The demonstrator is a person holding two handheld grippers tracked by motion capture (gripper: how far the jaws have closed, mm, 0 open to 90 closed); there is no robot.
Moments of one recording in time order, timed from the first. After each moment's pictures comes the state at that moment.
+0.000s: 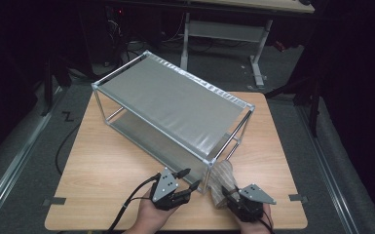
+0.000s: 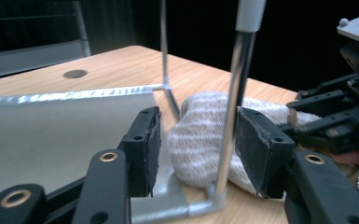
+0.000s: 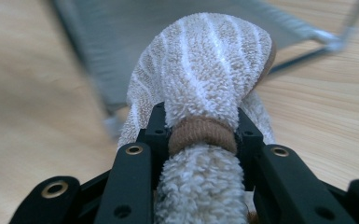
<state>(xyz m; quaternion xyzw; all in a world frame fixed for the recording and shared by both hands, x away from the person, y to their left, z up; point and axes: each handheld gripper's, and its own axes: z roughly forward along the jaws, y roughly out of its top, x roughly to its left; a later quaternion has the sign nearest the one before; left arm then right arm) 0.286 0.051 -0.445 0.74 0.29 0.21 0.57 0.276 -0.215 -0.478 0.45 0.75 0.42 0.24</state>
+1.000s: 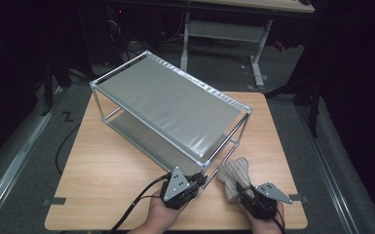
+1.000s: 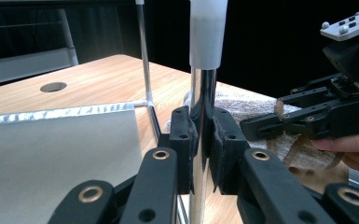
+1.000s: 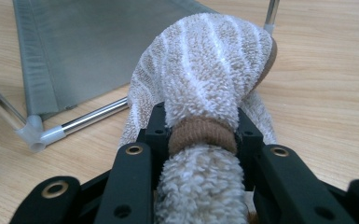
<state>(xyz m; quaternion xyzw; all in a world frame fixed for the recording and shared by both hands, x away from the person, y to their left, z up) 0.287 0.034 -0.443 0.74 0.27 0.20 0.58 0.282 -0.250 -0.477 0.49 0.72 0.42 0.25</state>
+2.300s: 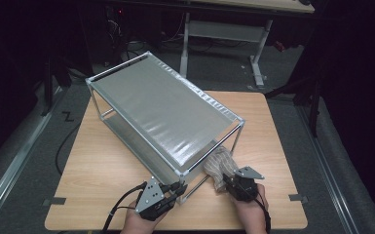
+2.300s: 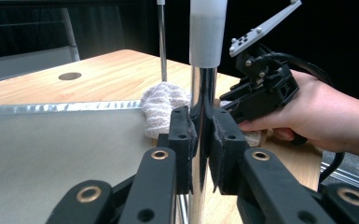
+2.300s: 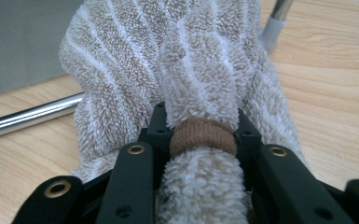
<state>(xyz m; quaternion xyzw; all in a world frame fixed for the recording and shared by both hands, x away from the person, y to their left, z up) 0.259 0.087 -0.444 0.74 0.27 0.20 0.59 0.338 -0.212 -0.497 0.49 0.77 0.34 0.24</state>
